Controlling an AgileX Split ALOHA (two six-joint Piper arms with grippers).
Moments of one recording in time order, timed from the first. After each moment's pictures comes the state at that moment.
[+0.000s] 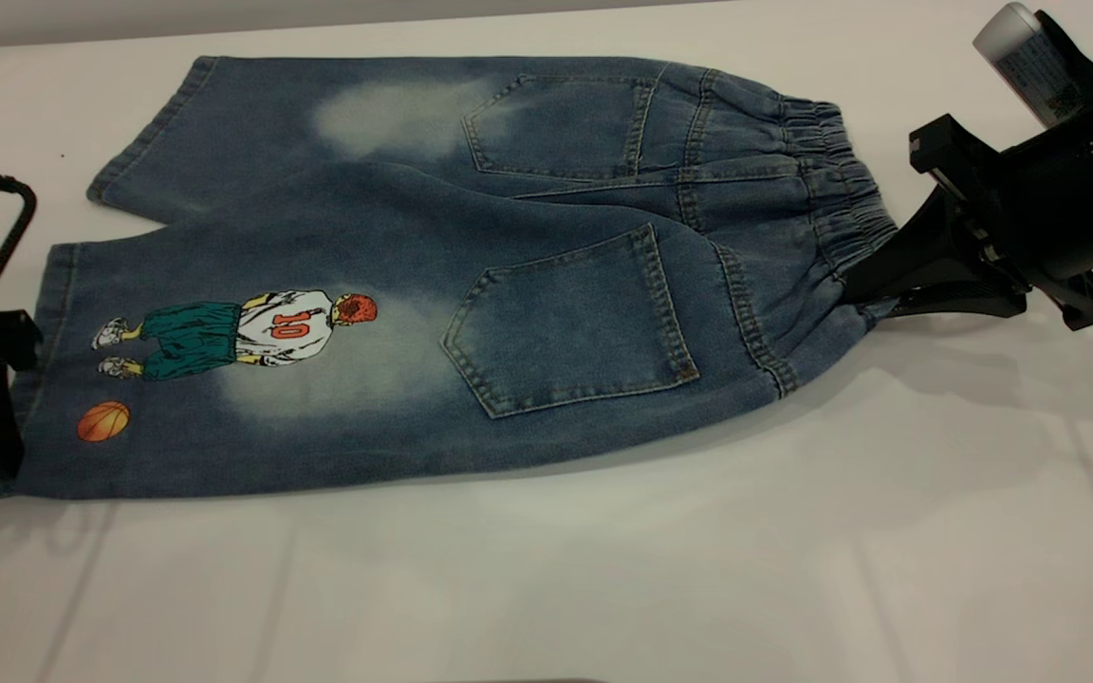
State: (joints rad) left arm 0.03 1.88 -0.67 0.07 0.29 -0.22; right arm -0.03 2.14 -0.78 1.71 0.71 -1.36
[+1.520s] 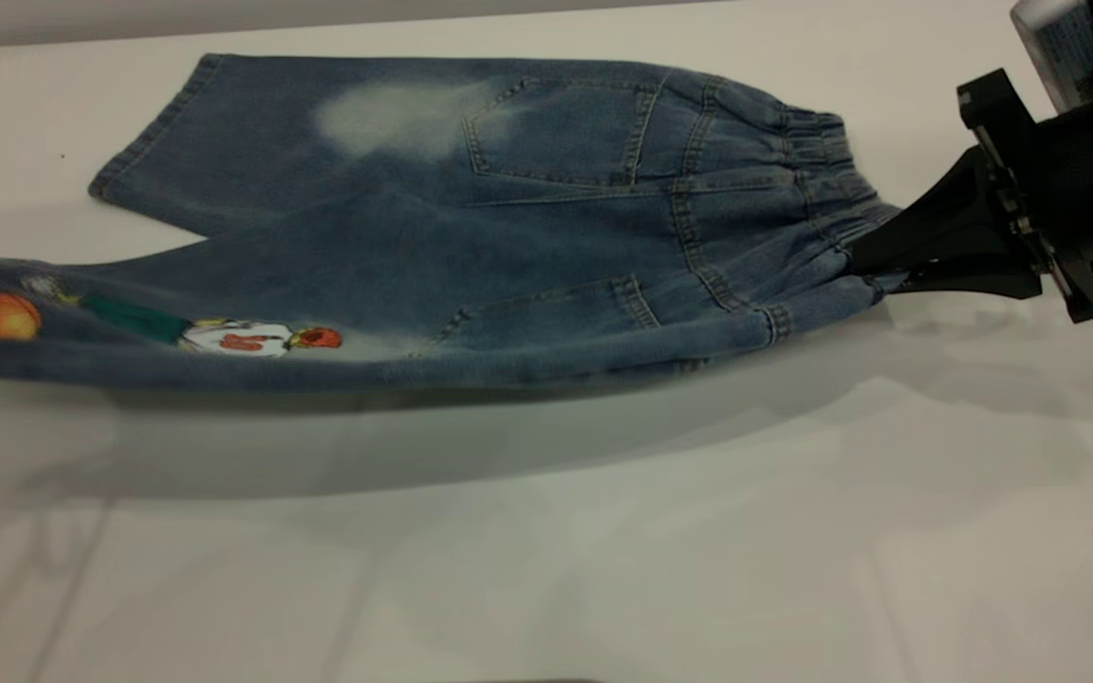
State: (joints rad) left arm 0.02 1.53 -0.68 0.01 0.47 -0.19; right arm -0.11 2.13 -0.77 1.63 0.90 -1.32
